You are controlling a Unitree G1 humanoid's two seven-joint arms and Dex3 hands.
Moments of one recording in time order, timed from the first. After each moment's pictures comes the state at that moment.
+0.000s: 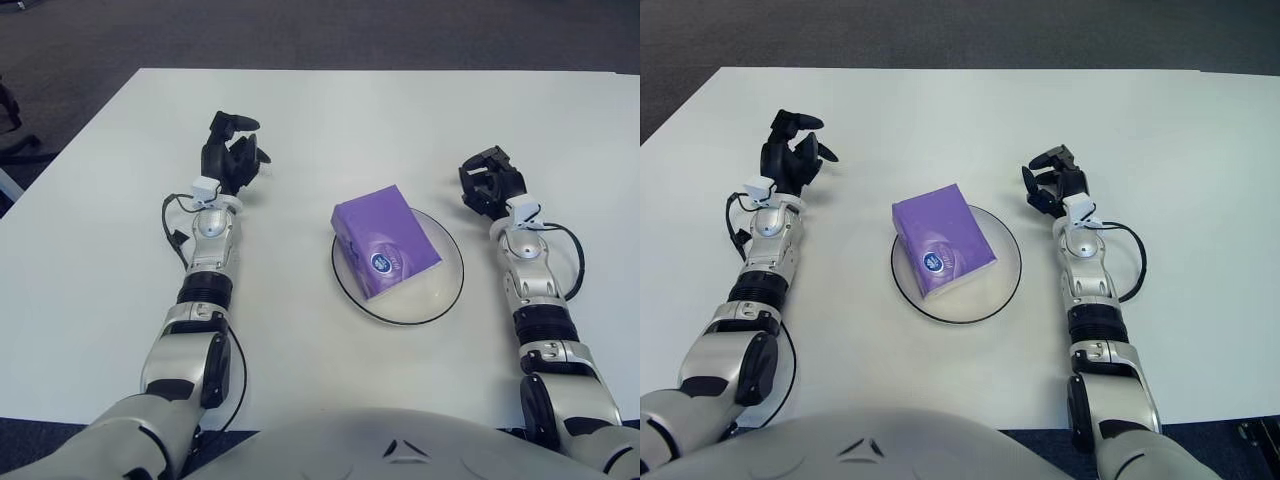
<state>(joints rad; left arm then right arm) -0.50 0.10 0.15 0.69 -0.11 -0.54 0.01 -0.32 -0.26 -0.11 0.45 -0.02 -0.17 -0.08</state>
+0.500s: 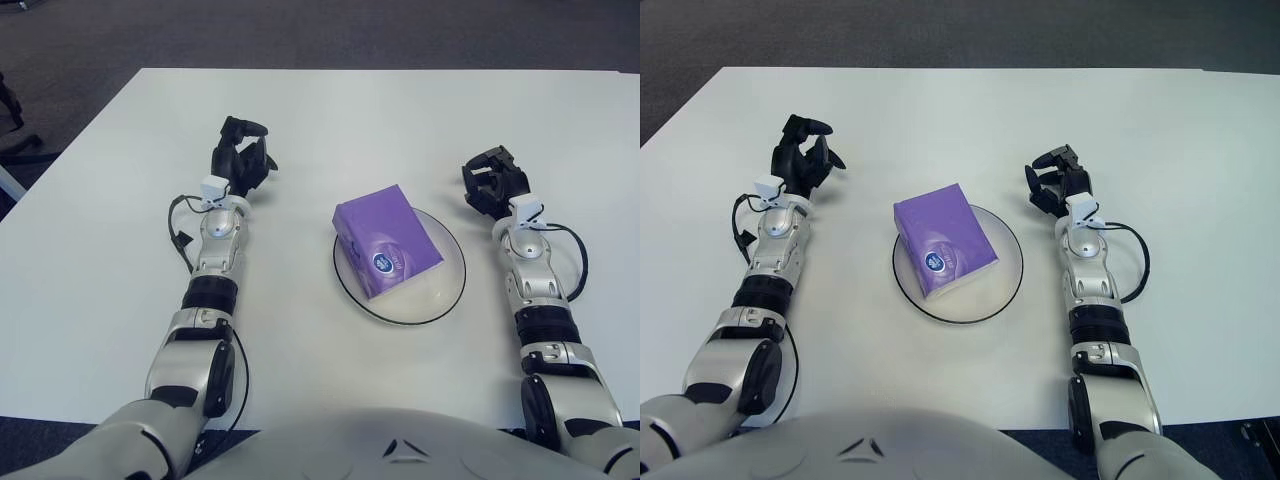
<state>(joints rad) -0.45 0.07 0.11 0.54 -0.11 -0.36 0.05 -0.31 -0.26 -0.11 0.42 -0.02 -0.17 -0.08</state>
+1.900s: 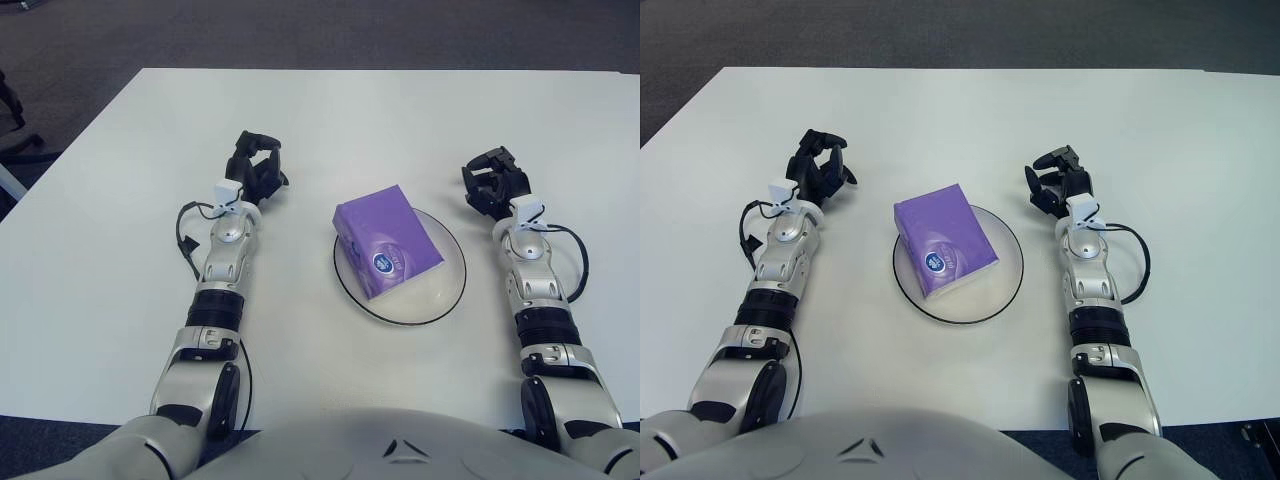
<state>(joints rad) -0.38 0.04 0.07 0.38 -0.09 -0.15 0.07 -0.31 -0.25 -0.12 0.41 -0.02 -0.16 -0.09</state>
